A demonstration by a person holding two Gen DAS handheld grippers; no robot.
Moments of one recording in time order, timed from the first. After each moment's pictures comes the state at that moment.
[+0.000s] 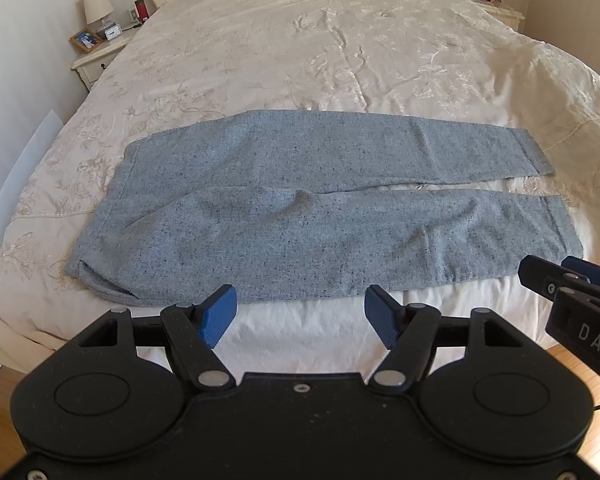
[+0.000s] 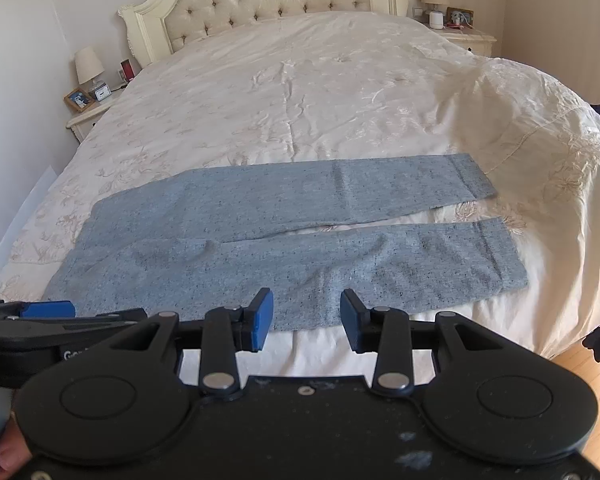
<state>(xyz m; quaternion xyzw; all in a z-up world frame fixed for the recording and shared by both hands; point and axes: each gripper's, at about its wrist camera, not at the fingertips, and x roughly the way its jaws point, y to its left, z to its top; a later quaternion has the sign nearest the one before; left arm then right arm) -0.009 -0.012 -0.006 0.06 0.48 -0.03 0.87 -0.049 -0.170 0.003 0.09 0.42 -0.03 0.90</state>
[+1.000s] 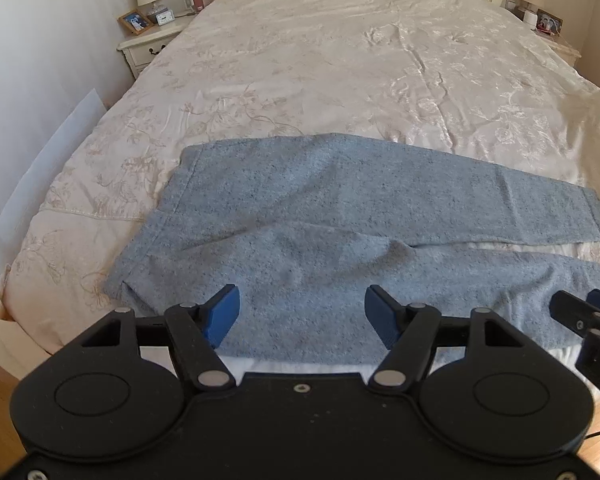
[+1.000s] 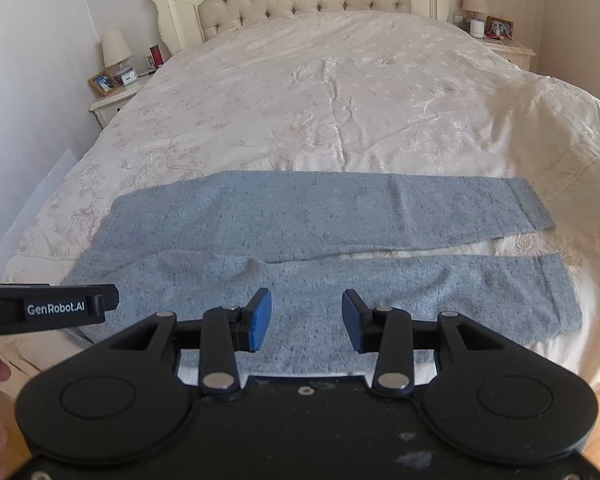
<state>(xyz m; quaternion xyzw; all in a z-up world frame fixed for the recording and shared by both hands) 0.069 0.073 -0.010 0.03 0.47 0.04 0.88 0.028 -0.117 -0.011 0.07 0.43 0.01 0.90</state>
